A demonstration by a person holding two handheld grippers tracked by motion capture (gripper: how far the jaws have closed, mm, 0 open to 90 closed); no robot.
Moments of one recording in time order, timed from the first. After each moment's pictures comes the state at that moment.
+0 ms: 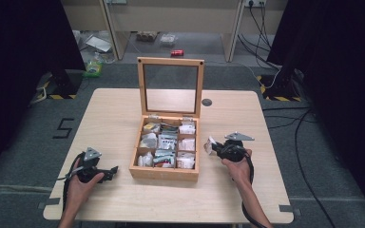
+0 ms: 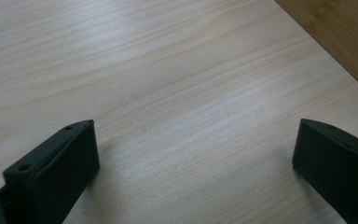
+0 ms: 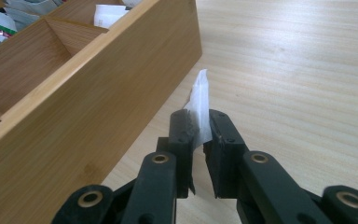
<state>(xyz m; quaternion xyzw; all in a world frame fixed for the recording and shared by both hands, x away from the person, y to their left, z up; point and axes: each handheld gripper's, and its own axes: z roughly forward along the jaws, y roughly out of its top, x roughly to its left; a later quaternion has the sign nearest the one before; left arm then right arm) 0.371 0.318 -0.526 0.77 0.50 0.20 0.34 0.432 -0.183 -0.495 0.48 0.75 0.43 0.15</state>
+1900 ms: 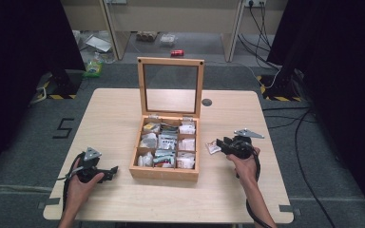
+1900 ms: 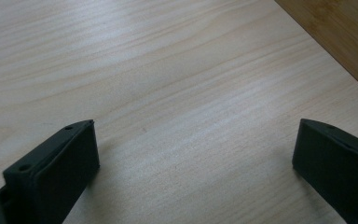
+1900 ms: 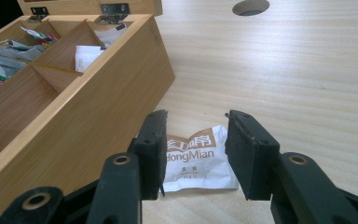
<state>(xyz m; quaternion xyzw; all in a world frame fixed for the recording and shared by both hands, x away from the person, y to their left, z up) 0.371 0.318 -0.526 0.77 0.50 0.20 0.34 0.435 -0.203 -0.481 0.51 0.71 0.45 0.16</state>
